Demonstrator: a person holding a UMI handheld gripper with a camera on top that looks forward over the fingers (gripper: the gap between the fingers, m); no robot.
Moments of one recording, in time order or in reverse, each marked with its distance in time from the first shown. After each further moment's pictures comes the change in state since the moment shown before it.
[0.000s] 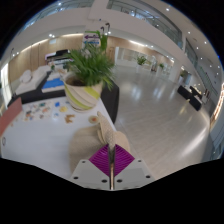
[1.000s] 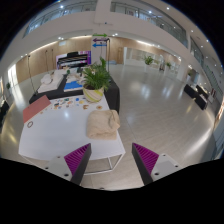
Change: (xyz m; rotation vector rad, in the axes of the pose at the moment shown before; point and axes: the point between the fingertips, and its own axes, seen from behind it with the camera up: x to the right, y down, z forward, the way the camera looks) arm 0.086 0.059 -0.305 -0.021 -0.130 -0.012
